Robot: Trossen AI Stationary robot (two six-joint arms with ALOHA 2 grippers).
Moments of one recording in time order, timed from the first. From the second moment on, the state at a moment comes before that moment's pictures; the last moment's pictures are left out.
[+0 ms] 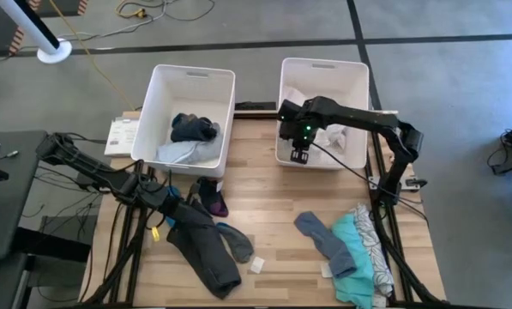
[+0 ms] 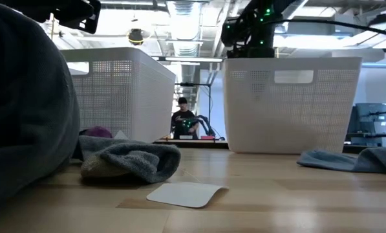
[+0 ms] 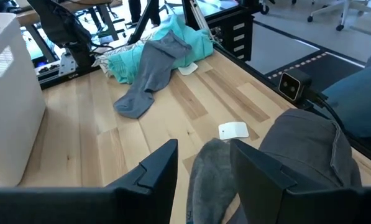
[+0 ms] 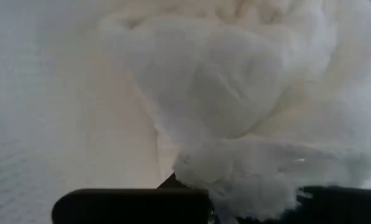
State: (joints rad) left arm -0.41 0.86 0.52 0.03 -0.09 0.19; right arm -0.46 1.78 1.53 -1.17 0.01 -0.21
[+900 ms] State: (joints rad) left arm -0.41 0.86 0.52 0.00 -0.09 0.16; right arm -0.46 1.73 1.53 -1.13 0.00 -0.14
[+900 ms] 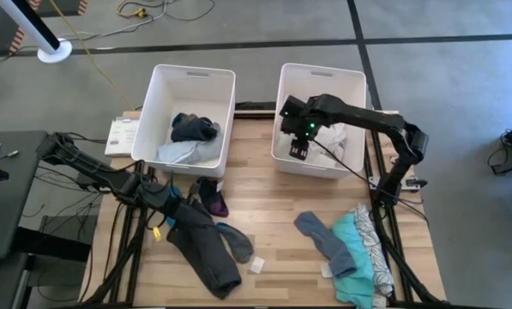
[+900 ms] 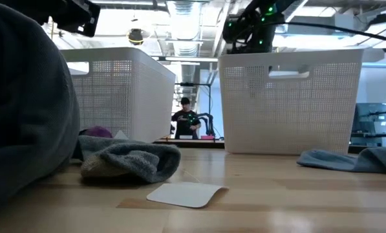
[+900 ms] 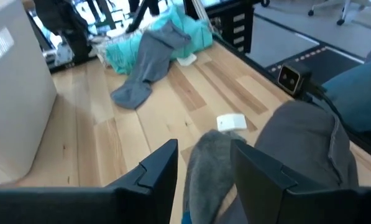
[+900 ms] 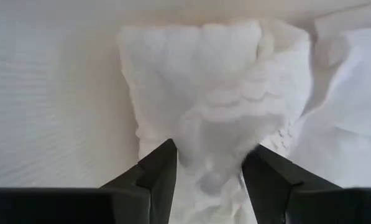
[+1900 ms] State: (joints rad) left arm -0.45 1.00 0.52 -0.19 0.00 0.23; right arm -0.27 1.70 1.53 -1.15 0.00 -0.02
